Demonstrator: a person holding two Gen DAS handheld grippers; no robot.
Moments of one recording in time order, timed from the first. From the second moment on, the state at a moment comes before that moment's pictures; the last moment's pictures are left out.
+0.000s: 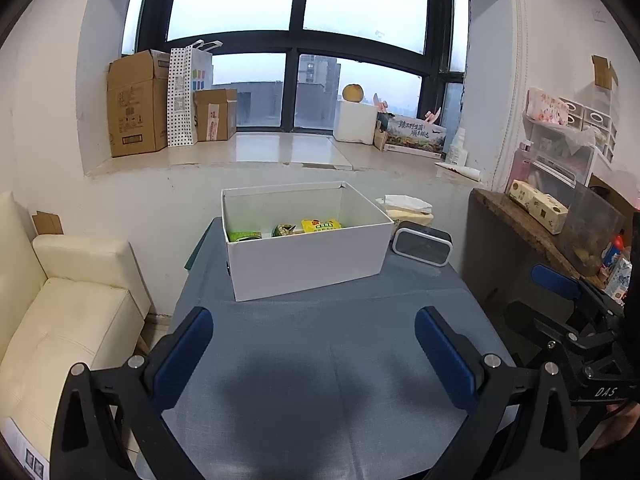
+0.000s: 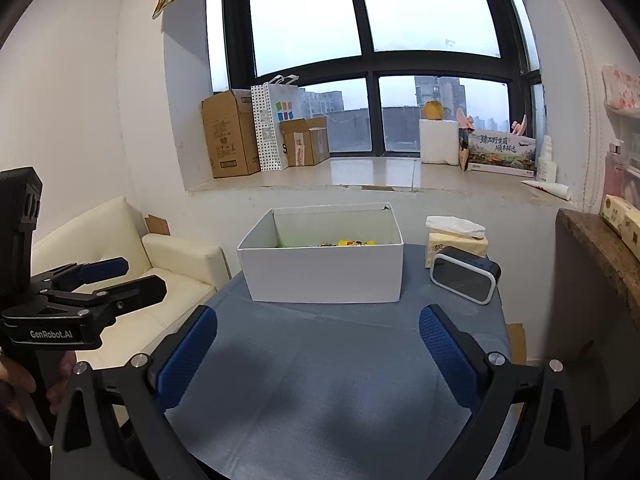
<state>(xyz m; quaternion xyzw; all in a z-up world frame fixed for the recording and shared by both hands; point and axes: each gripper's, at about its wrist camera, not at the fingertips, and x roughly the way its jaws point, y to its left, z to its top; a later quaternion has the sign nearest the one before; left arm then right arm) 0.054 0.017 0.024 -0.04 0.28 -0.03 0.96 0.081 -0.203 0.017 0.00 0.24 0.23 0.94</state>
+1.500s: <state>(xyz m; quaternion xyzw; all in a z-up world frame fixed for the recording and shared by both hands) 0.044 0.020 0.023 -0.03 0.28 -0.04 0.96 0.077 -0.207 0.018 0.01 0.24 0.24 0.94</state>
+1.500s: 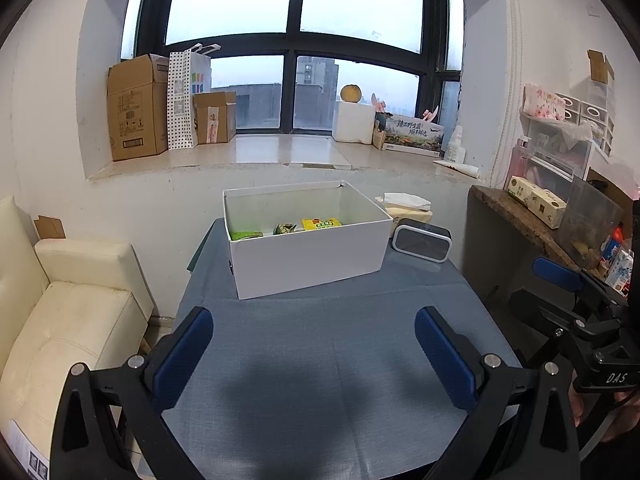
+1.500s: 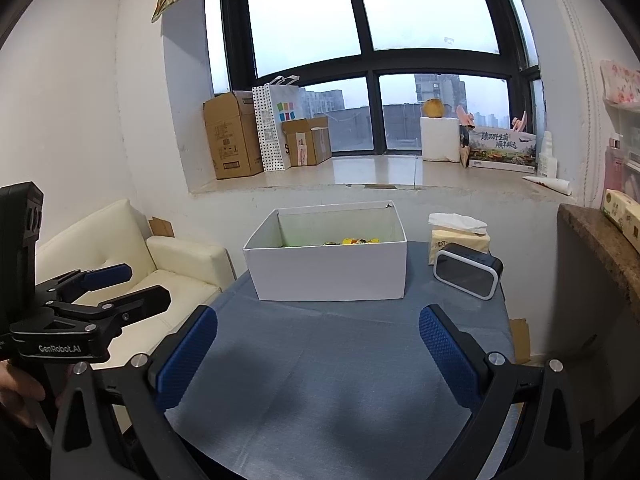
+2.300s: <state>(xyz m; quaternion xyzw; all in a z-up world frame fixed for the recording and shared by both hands) 0.041 0.016 0.026 -0.03 0.28 -0.04 0.96 0.074 -0.206 0.018 0.01 0.24 0.25 0.94</state>
